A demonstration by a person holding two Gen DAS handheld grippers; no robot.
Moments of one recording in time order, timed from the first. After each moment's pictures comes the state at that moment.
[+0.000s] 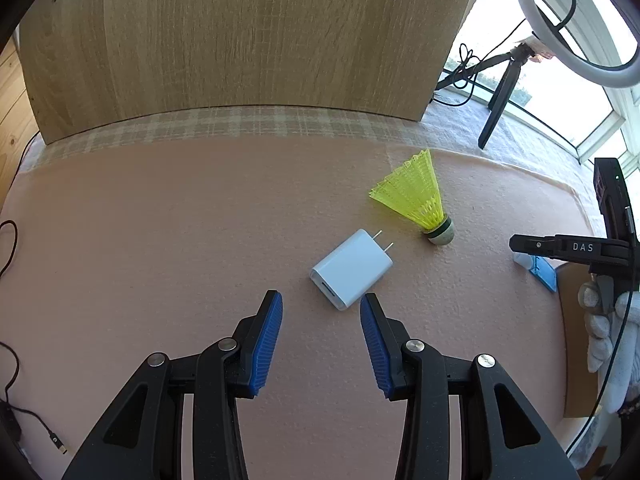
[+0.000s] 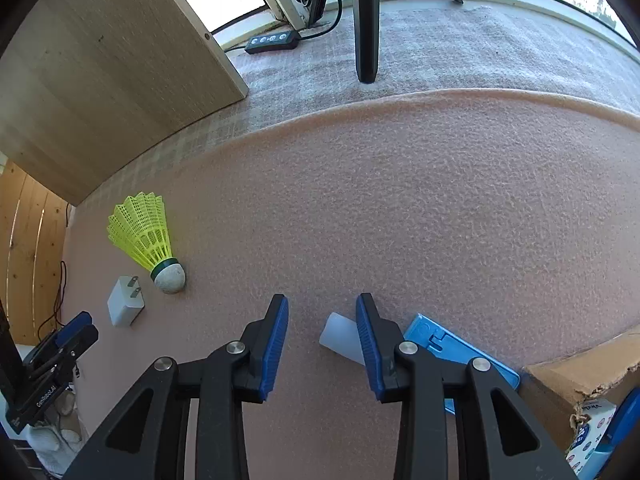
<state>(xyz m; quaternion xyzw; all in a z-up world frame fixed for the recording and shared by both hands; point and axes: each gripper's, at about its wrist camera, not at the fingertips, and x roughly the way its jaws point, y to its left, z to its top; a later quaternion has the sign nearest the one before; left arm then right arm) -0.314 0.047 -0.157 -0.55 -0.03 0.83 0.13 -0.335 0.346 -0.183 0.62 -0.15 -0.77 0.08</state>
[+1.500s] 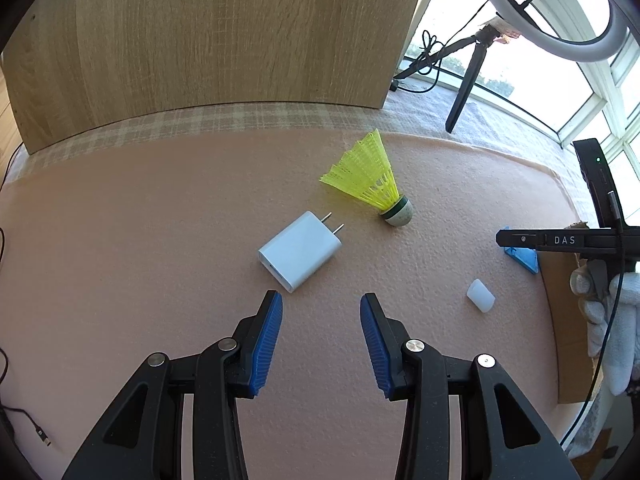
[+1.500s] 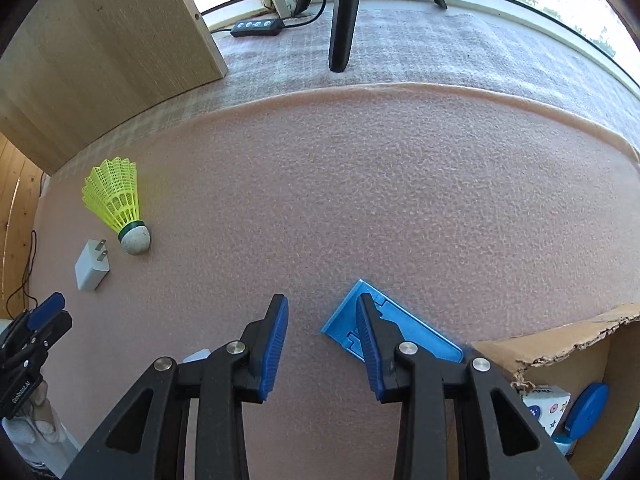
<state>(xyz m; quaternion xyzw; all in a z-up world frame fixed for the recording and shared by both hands) -0.295 0.071 -0.155 -0.54 -0.02 0.82 0.17 -0.328 0.355 -0.186 0.64 -0.08 -0.76 0.05</state>
